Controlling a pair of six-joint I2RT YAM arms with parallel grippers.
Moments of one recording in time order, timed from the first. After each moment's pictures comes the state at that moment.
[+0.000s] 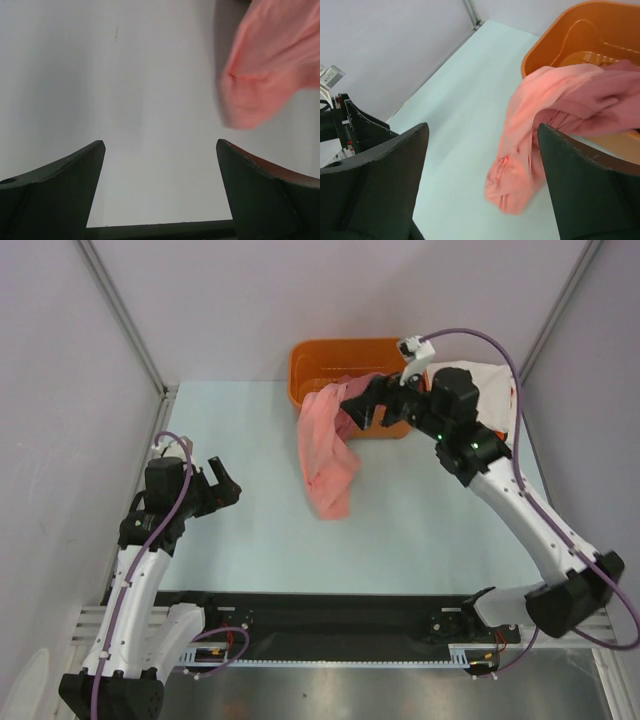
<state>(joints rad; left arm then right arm) -0.07 0.80 0.86 -0.73 0.08 -0.40 0.52 1.39 1.48 -0.18 -0.27 0.28</state>
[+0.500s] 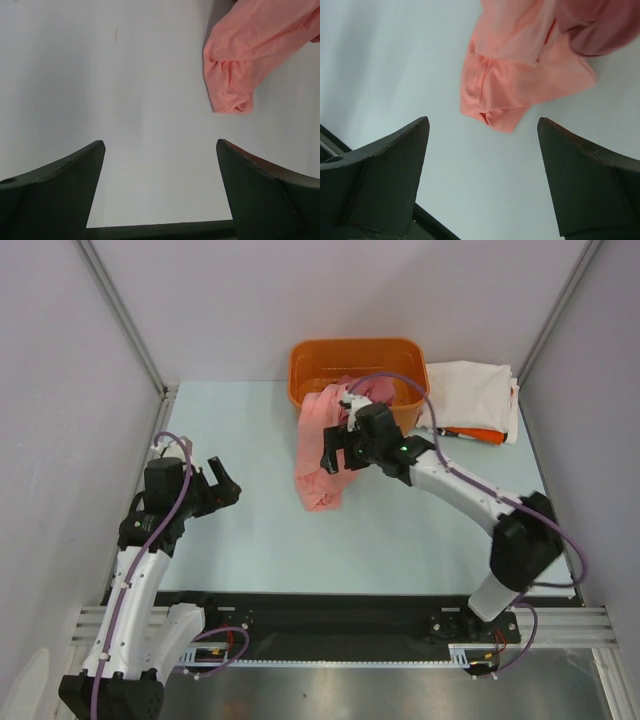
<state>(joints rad) -0.07 0.79 0.86 -0.73 0.08 -0.40 0.65 1.59 1.32 -0.30 -0.06 0.33</state>
